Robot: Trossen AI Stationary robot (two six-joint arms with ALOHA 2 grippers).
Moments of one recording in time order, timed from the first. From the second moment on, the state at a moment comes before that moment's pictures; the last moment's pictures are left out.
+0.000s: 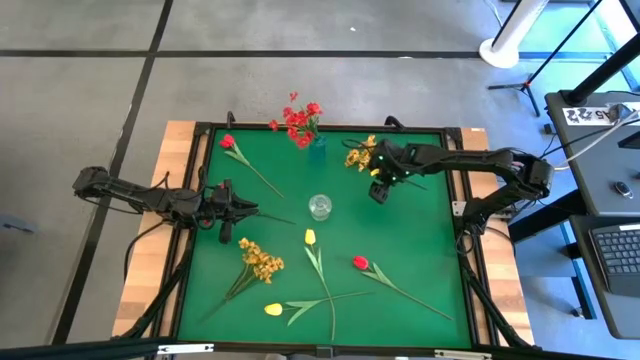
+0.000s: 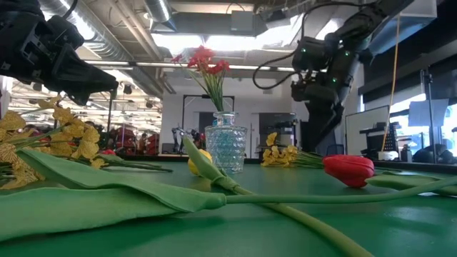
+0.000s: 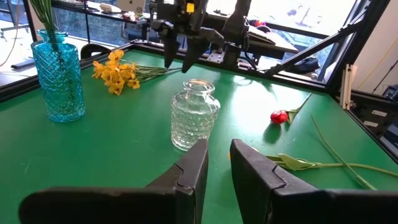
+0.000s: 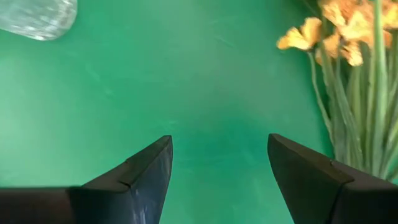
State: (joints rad) left arm -0.22 0.25 0.01 0.06 -0.38 -0.25; right arm -0.43 1.48 0.87 -0.51 -0.11 0.11
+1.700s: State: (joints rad) left arm -0.22 0.25 0.01 0.06 -0.38 -0.25; right arm -0.73 1.49 0.63 -0.35 -0.02 0.00
